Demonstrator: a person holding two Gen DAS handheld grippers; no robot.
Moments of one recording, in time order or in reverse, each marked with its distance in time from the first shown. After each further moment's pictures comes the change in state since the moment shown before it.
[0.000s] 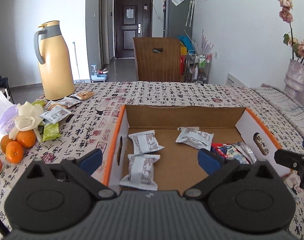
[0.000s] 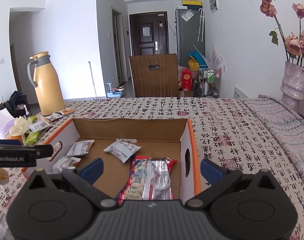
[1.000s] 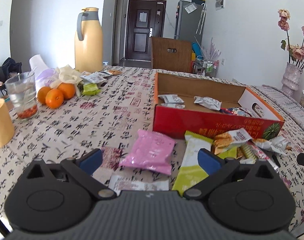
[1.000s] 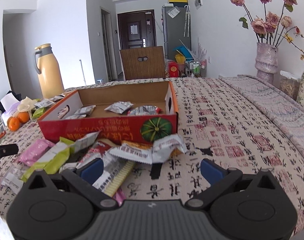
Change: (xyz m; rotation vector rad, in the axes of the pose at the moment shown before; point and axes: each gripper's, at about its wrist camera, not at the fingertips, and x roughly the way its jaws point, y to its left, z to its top) left arm -0.096 0.065 -0.125 -0.093 -0.030 0.016; right arm -0.092 0.003 -0.117 0.061 0.030 -0.060
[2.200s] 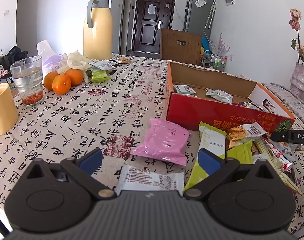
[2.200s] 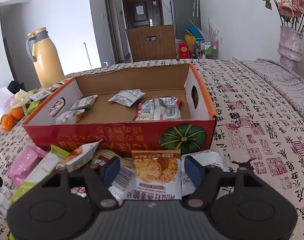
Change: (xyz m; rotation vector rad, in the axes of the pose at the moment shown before) left arm 0.015 0.015 -0.004 -0.042 0.047 0.028; right arm 0.100 0.023 0.041 0.001 0.124 0.061
